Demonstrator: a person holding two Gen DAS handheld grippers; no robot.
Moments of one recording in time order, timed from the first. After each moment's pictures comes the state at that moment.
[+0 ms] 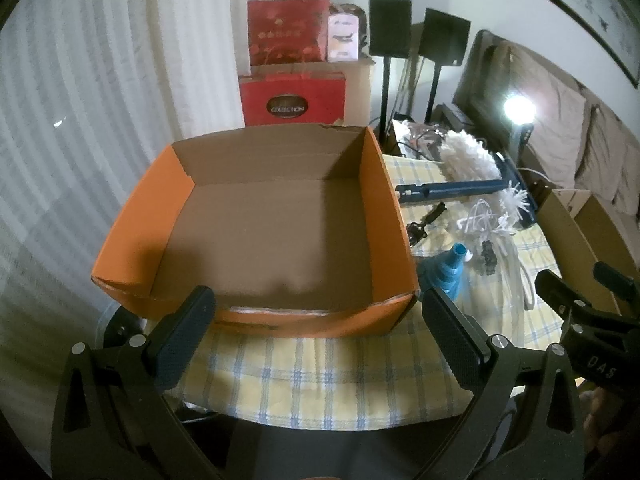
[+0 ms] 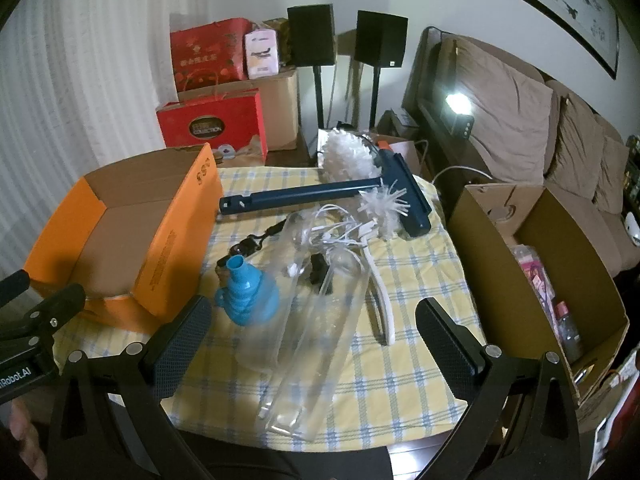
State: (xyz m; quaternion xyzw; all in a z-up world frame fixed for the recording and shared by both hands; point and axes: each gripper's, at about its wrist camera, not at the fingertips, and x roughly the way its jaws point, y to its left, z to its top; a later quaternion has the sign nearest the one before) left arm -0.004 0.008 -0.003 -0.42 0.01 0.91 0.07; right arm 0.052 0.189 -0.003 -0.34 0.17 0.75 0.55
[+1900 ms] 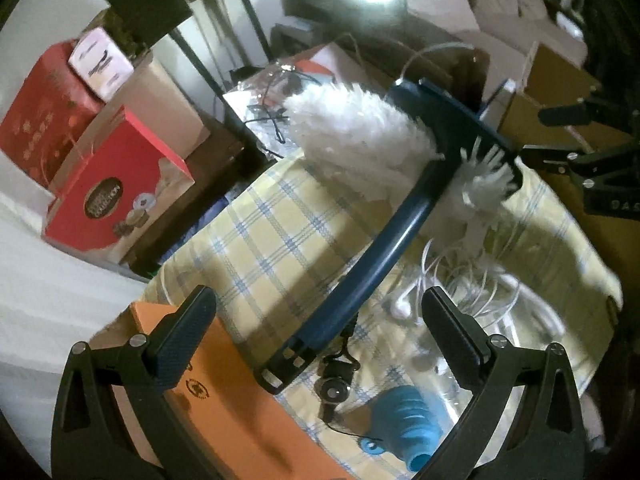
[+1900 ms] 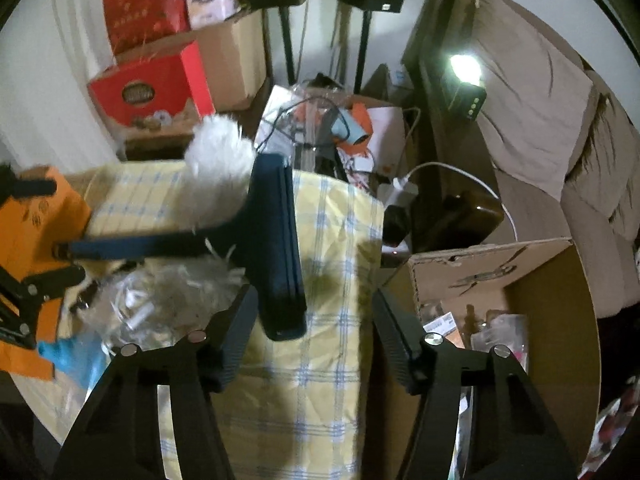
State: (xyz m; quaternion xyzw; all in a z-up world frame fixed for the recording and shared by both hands) left arm -0.186 0.220 -0.060 -0.47 0.30 0.77 0.30; right arm 0.167 0.407 -0.022 -0.44 0.24 0.67 0.56
